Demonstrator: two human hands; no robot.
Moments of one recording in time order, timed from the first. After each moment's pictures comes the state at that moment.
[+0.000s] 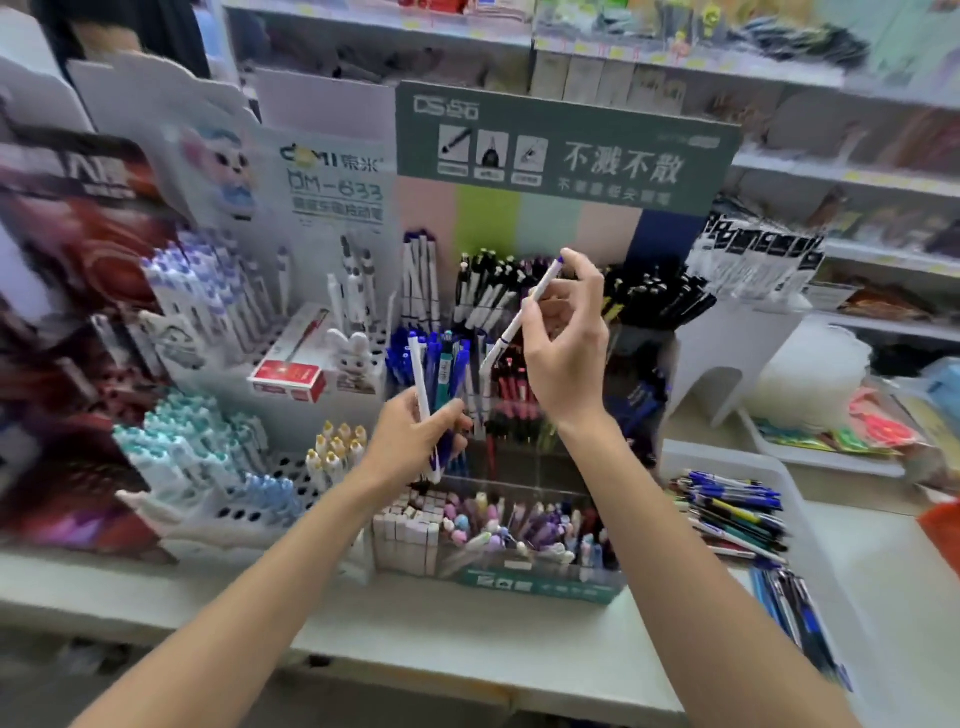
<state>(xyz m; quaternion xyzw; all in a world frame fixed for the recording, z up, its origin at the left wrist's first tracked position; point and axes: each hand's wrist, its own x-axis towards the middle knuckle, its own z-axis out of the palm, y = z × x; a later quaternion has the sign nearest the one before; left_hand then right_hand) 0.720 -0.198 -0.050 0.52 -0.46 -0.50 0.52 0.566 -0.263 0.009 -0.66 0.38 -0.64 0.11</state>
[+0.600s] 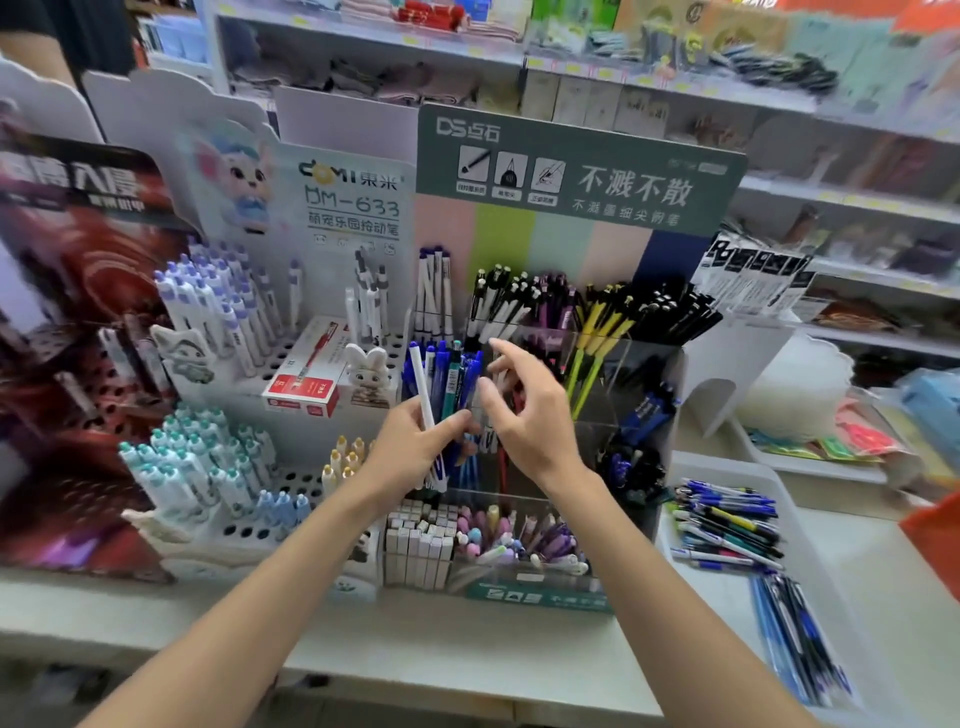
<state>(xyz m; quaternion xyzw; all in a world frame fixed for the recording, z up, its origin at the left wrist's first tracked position) 0.742 -0.200 -0.045 0.50 -0.49 -0.51 0.50 0.588 -0.243 -0.034 -0.76 0.44 -0.46 0.13</state>
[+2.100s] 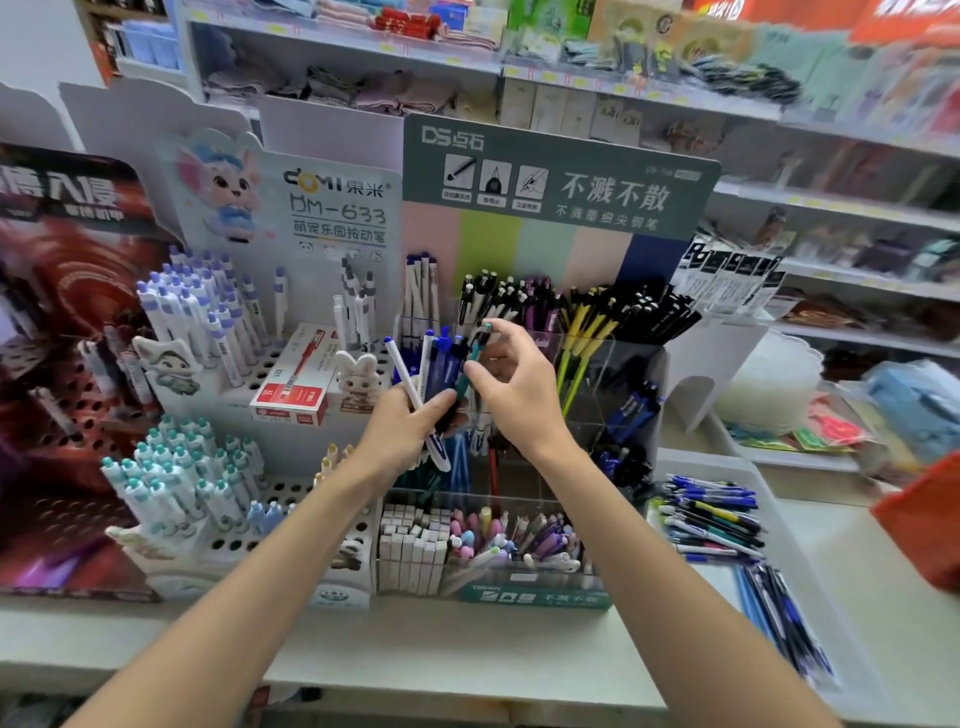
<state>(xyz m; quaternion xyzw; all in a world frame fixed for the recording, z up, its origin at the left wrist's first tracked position) 0.745 -0.218 -0.035 0.49 -0.50 -0.48 0.53 0.601 -0.246 -0.004 -0.69 0.47 -0.49 0.25</state>
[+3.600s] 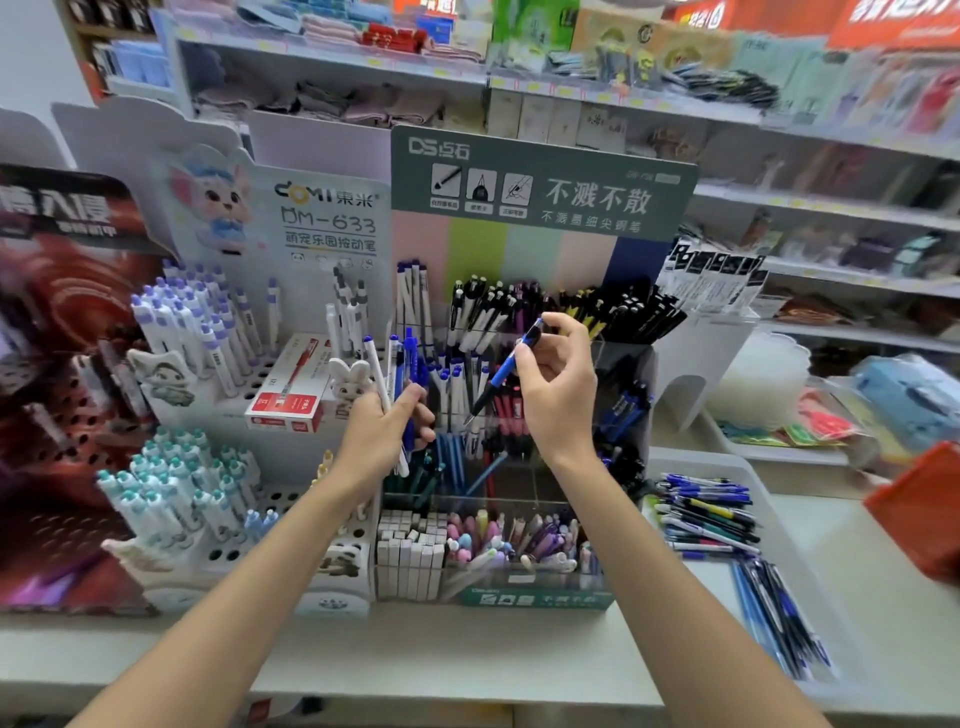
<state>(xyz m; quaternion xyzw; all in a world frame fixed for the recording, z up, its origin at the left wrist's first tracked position) 0.757 -0.215 -0.037 0.51 -0.46 -0.48 0.55 0.577 -0.237 -0.002 -0.60 0.45 -0.63 0.19</state>
